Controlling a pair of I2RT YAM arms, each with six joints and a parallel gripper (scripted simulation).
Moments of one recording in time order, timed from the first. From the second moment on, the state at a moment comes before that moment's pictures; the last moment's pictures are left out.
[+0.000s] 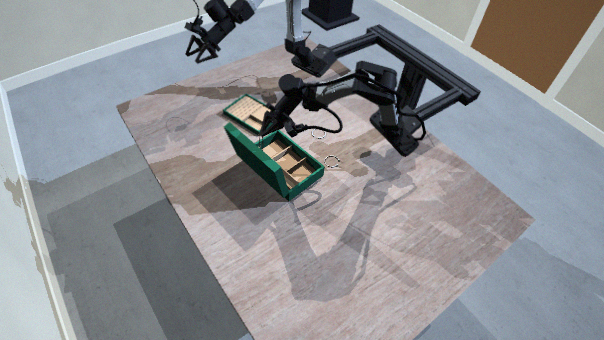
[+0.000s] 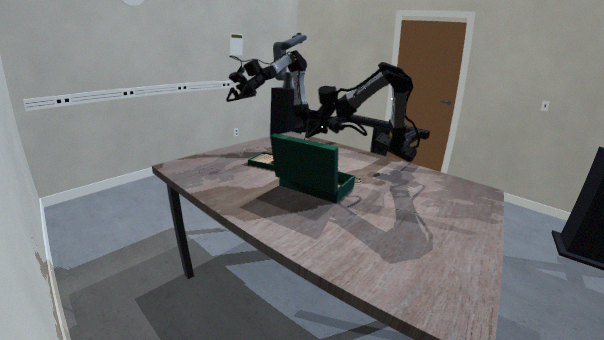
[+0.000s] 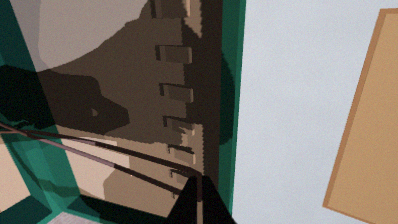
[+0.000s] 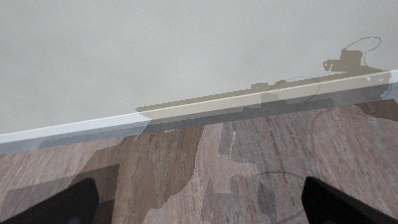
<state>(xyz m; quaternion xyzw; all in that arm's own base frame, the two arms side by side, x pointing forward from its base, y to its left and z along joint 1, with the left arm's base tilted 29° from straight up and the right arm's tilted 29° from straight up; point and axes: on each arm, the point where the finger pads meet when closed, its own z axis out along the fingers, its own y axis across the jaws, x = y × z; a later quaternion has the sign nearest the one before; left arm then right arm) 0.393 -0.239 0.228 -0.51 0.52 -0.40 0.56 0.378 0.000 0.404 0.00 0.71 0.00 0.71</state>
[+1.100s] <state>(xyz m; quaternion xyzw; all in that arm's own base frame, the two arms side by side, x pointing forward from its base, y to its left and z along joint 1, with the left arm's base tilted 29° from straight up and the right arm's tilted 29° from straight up) 0.418 -0.233 0.220 -0.51 0.51 -0.40 0.57 0.378 0.000 0.404 0.00 0.71 0.00 0.71</state>
